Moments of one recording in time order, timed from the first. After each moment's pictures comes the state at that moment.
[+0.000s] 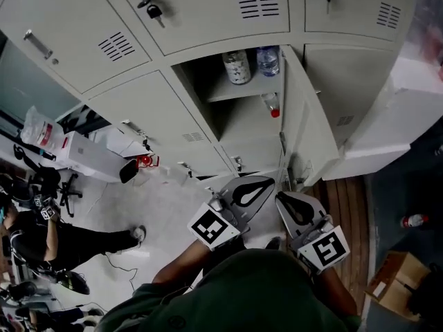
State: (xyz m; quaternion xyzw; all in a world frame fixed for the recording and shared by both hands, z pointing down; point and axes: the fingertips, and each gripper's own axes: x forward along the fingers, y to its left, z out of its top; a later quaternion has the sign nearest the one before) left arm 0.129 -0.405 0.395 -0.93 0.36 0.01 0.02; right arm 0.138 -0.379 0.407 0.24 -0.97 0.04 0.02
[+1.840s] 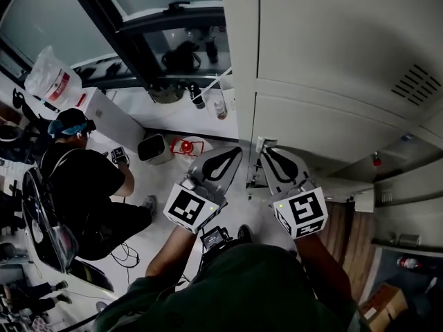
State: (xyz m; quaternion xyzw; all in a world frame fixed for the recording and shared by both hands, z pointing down) left arm -0.400 -0.441 0.409 -0.83 0.56 -0.03 0.03; right arm -0.358 -0.468 0.429 0.21 -0.97 -0.01 0.11
